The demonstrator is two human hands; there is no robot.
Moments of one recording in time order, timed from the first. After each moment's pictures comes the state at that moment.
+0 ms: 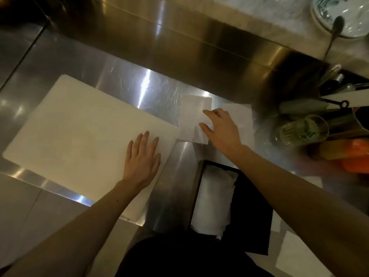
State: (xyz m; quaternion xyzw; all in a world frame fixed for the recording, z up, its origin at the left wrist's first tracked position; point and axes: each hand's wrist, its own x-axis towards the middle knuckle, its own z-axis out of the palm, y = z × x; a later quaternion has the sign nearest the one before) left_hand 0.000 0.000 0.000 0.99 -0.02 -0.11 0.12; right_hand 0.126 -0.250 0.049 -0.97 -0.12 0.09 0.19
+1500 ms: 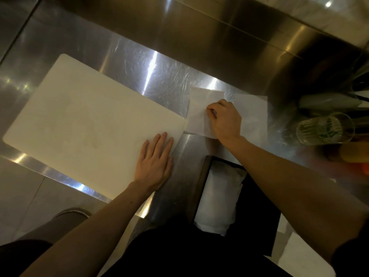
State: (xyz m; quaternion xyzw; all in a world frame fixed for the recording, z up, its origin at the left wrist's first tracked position) left_hand -0.020 -0.022 -0.020 0.99 -0.06 -0.09 0.11; right_hand 0.147 -0.232 0.005 -0.97 -0.10 0.04 0.22
